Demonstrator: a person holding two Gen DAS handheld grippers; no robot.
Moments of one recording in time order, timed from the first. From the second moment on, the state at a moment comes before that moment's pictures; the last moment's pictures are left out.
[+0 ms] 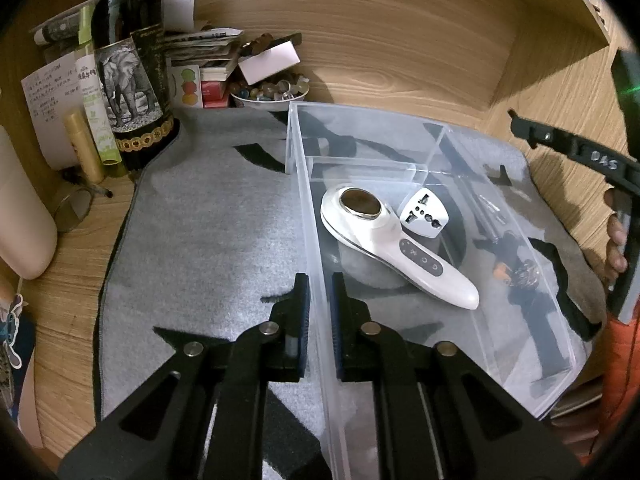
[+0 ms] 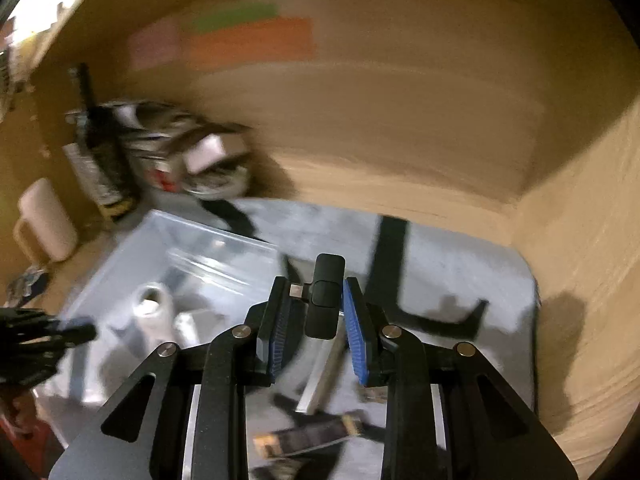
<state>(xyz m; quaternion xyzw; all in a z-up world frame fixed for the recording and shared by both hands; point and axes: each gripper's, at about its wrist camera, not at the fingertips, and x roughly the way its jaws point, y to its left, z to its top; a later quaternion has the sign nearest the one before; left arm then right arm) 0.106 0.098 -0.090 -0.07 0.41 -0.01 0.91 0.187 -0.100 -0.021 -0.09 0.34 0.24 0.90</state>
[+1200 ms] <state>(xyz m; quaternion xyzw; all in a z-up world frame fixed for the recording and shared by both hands) 0.106 0.098 -0.090 -0.07 0.41 -0.02 0.91 0.143 0.007 -0.073 -0.18 0.43 0.36 0.80</state>
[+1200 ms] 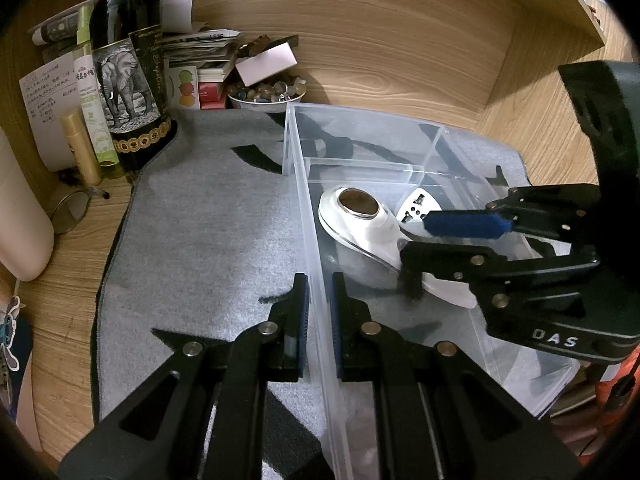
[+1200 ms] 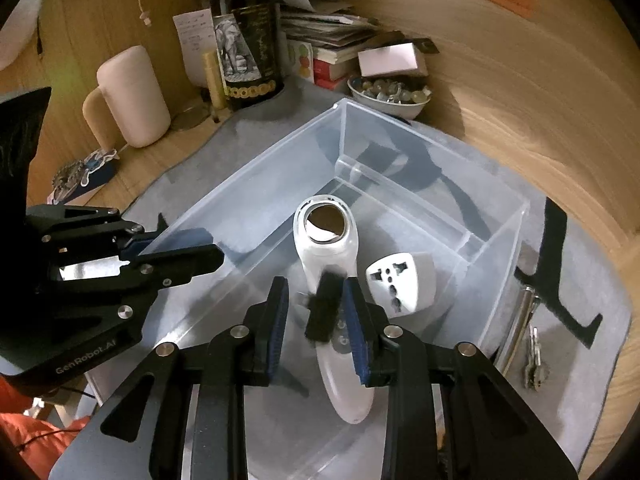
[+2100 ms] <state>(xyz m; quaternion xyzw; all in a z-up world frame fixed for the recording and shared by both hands) 0.106 0.098 -0.090 -0.07 0.41 -0.02 0.91 0.160 -0.083 -0.003 -0.14 0.32 0.22 0.91</state>
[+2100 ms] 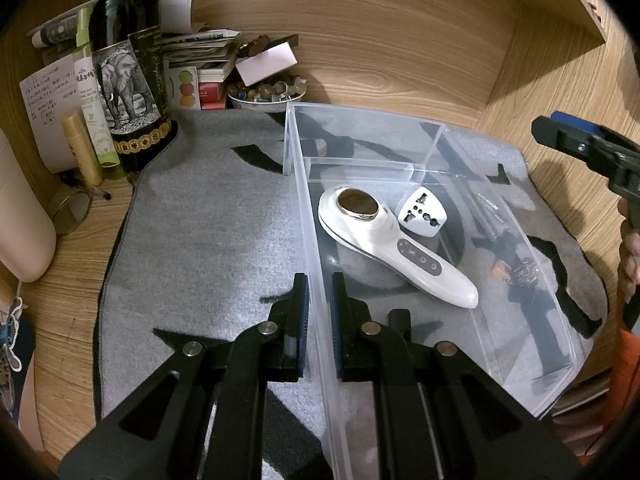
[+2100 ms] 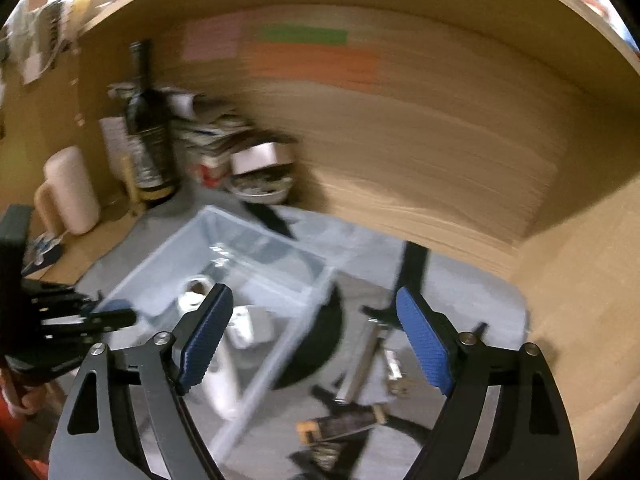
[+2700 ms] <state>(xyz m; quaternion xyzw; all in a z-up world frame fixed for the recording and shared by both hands) 0.105 0.099 -0.089 -0.07 0.41 -0.02 0.91 0.222 -0.155 -0.116 -0.10 0.48 0.13 0.86</state>
